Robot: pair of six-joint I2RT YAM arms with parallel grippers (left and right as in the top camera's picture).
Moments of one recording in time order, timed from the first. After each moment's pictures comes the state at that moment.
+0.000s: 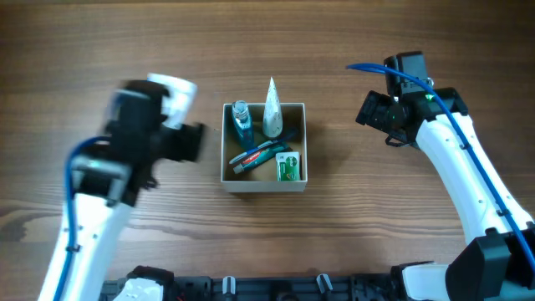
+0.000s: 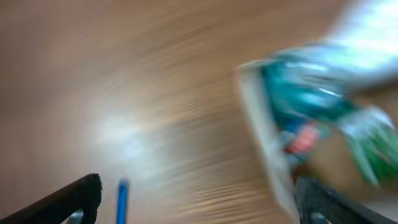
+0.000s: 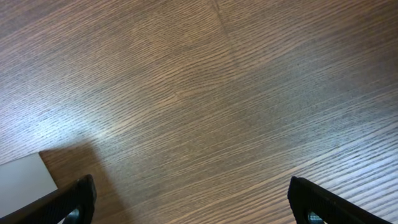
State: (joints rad) left arm -0.21 1.16 1.19 -0.96 -0.13 0.06; right arm 0.14 1.54 1.22 -0.93 0.19 0.56
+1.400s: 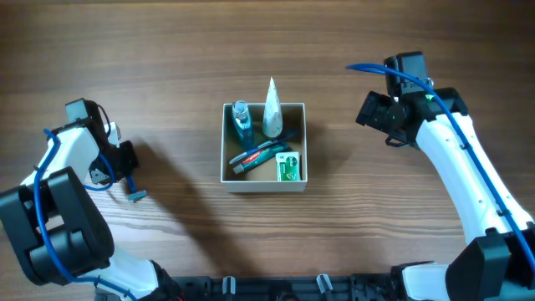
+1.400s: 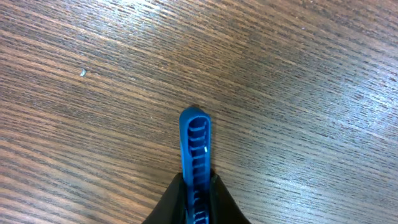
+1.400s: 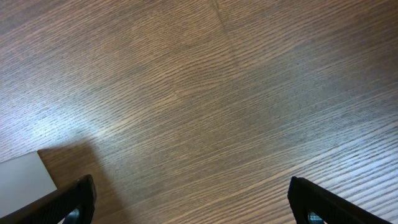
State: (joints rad) left arm 0.37 1.78 0.99 -0.73 -0.02 -0.02; right arm 0.14 1.54 1.22 -0.93 0.19 0.56
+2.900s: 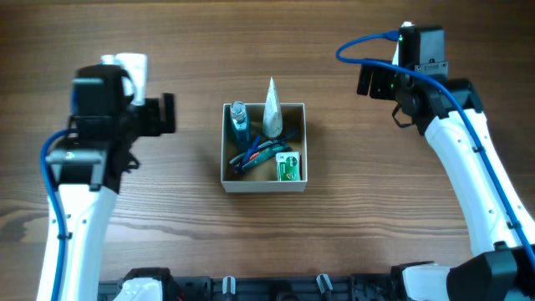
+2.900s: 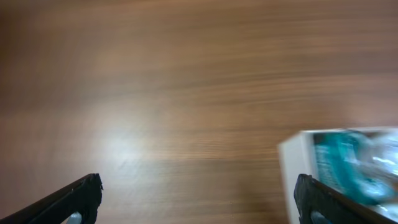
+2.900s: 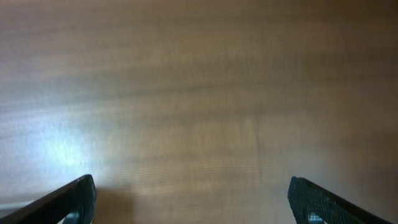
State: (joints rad) left arm -0.02 1.19 1.19 -0.78 -0.07 0.02; right arm 0.14 1.52 1.34 -0.74 0.15 0.21
